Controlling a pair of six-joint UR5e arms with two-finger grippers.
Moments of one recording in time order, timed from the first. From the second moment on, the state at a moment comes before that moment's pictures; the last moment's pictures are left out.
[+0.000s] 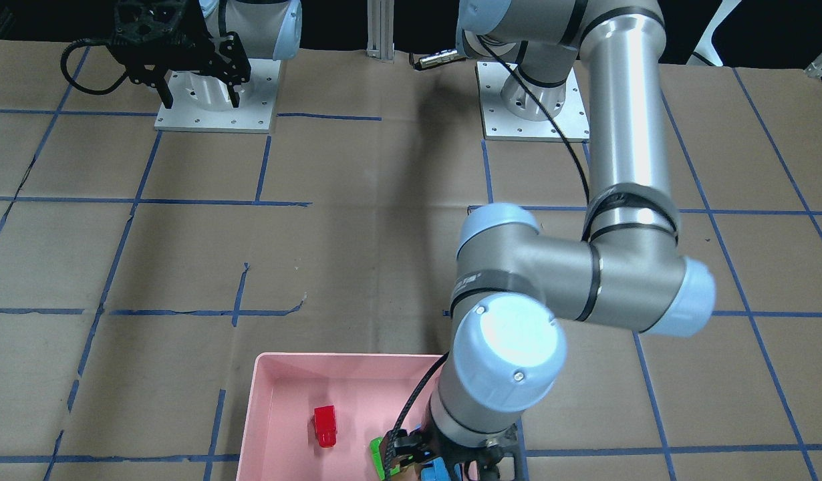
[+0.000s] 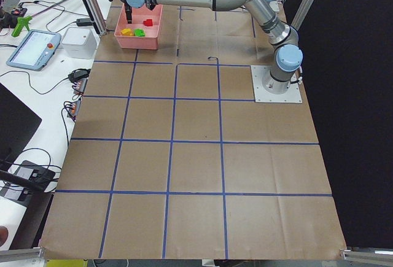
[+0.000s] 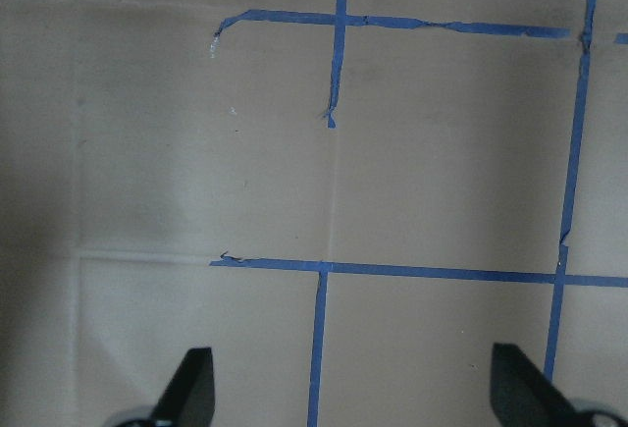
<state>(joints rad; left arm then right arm) -1.70 -2.31 -0.87 -1.39 1.52 -0.30 1.56 -1.92 1.91 -1.62 -1.57 -0.07</state>
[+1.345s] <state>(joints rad) -1.52 -1.68 -1.53 -1.49 1.59 0.06 1.56 -1.84 1.83 -1.61 -1.57 -0.08</state>
